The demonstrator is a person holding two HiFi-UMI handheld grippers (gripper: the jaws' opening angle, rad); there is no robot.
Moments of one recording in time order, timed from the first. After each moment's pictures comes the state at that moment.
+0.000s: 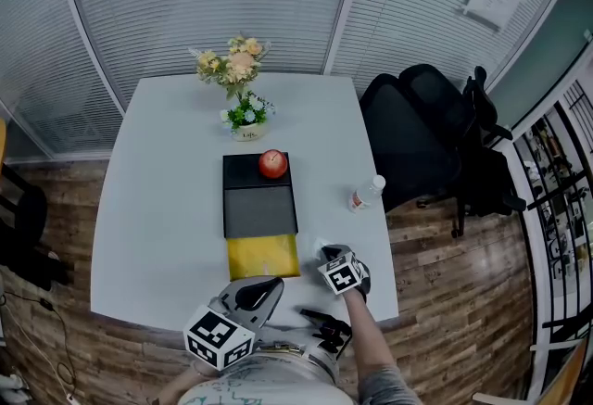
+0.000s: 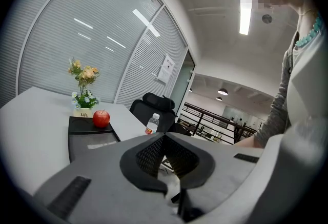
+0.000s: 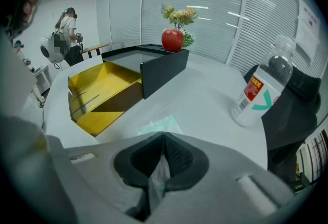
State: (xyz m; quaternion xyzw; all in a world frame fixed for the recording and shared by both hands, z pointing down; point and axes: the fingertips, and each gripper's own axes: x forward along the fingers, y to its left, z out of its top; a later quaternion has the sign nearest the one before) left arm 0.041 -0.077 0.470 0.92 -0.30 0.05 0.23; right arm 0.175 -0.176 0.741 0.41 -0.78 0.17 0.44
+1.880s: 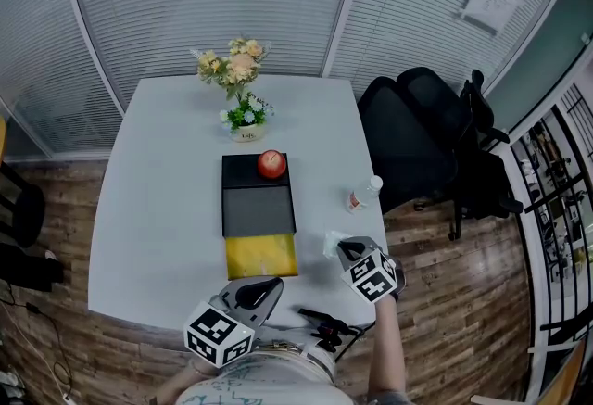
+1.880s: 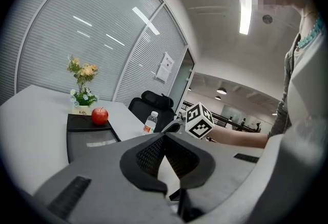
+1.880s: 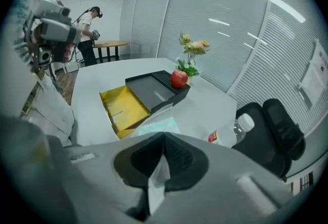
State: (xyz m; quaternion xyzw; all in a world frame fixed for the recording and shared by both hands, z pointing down) left arm 0.044 -0.070 0.473 0.93 -0.29 0.06 0.24; right arm 0.183 -0.158 0.593 0.36 -0.80 0.07 0.47
